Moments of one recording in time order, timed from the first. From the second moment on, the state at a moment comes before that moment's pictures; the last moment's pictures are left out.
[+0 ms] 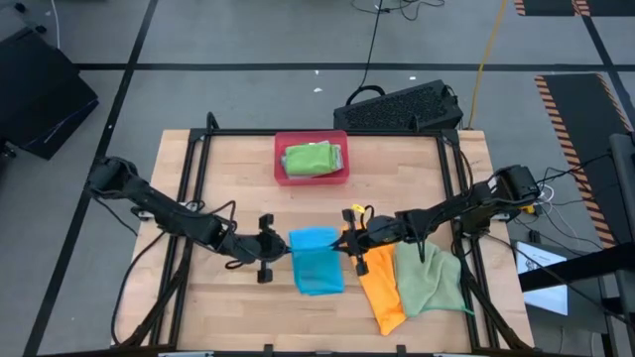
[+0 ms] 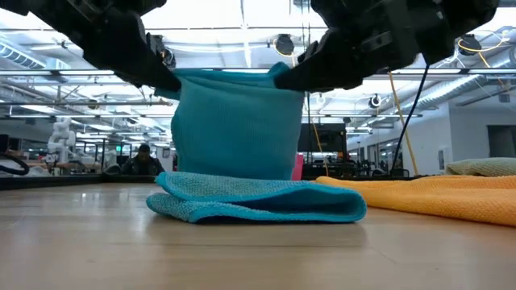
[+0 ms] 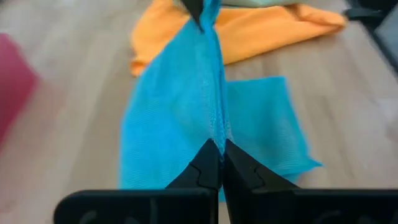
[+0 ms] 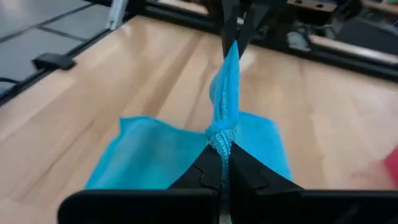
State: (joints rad) left arm -0.44 1.36 0.69 0.00 -0.35 -0.27; right arm 0.23 1.59 0.69 0.49 0.04 -0.14
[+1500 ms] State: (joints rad) left arm -0.43 1.46 0.69 0.09 -0.52 -0.46; right arm 0.29 1.59 0.68 0.20 0.09 0.15
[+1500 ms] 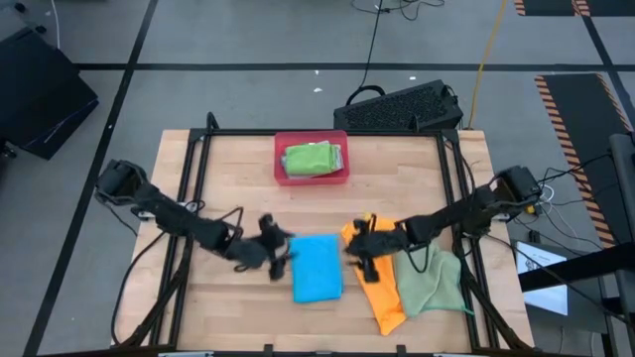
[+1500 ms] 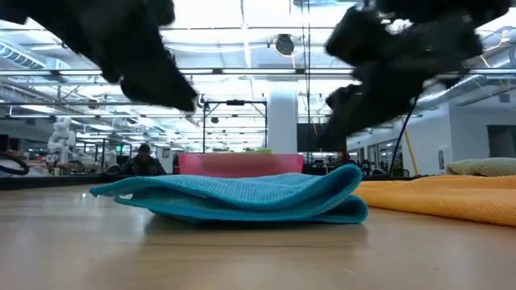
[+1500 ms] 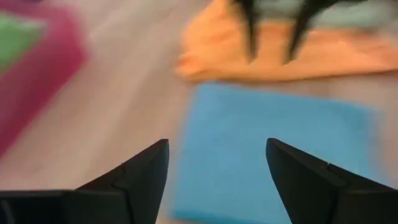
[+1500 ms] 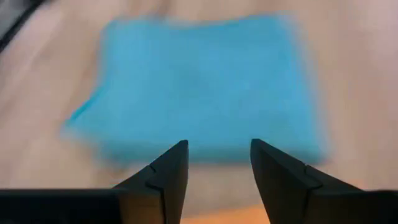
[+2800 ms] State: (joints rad) left arm -0.24 1.54 0.69 0.07 -0.21 -0.22; right arm 0.06 1.77 0.69 0.54 -0.10 0.17
